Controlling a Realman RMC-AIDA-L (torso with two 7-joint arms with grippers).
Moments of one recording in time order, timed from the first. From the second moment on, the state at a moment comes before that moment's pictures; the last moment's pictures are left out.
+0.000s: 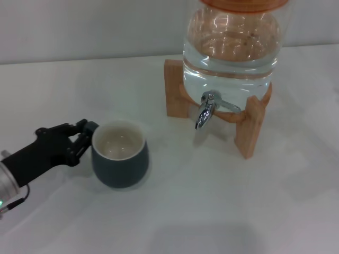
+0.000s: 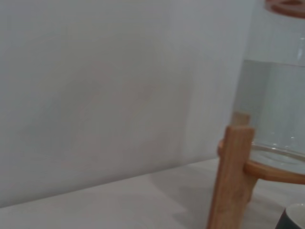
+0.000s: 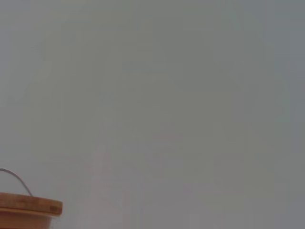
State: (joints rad) left arm -0.44 -2.09 0.82 0.37 -1.59 -1.25 2.14; right arm 0.31 2.01 -0.26 -0.54 1.86 1.61 -2.33
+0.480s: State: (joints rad) left arm -0.56 -2.10 0.83 0.22 -1.62 -1.21 2.23; right arm 0.30 2.01 -0.27 -0.53 1.86 1.64 -2.33
